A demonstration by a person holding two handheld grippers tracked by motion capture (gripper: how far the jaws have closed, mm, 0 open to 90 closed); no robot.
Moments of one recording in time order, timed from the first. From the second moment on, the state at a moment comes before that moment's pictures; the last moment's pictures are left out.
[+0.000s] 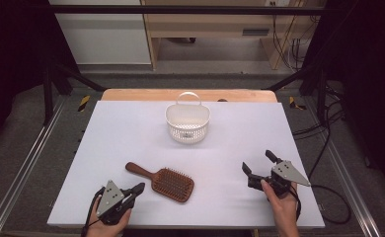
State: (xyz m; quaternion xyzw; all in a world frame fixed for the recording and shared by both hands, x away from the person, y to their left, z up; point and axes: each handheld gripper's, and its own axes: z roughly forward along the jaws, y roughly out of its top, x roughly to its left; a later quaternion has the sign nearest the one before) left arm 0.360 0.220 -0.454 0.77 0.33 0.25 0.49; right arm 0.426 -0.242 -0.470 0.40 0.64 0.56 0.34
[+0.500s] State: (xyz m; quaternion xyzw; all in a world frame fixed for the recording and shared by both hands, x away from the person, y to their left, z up) left arm 0.350 0.186 -0.447 0.80 0.29 0.22 0.47; right arm 0.426 -0.240 -0.470 0.40 0.65 0.55 0.34
